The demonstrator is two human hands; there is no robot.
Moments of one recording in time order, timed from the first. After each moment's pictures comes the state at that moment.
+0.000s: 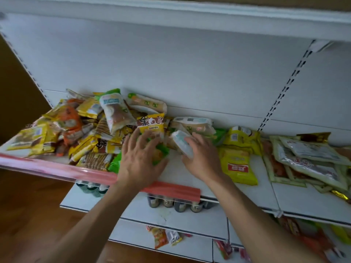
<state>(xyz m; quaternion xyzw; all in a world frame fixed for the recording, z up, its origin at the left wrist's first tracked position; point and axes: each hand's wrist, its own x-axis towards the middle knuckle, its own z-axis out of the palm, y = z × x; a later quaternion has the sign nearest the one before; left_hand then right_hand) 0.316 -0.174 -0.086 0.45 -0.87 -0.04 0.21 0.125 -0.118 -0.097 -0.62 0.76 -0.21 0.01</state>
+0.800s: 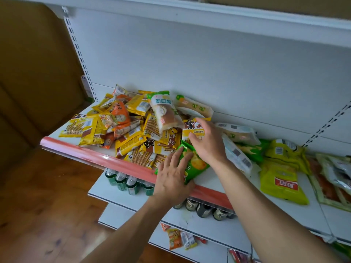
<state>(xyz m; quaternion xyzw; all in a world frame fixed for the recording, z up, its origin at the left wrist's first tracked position) 0.370 -0.179 -0.138 0.45 -0.86 -0.17 0.18 0.228 -0.204 -0.065 -0.56 0.73 -0.38 0.09</state>
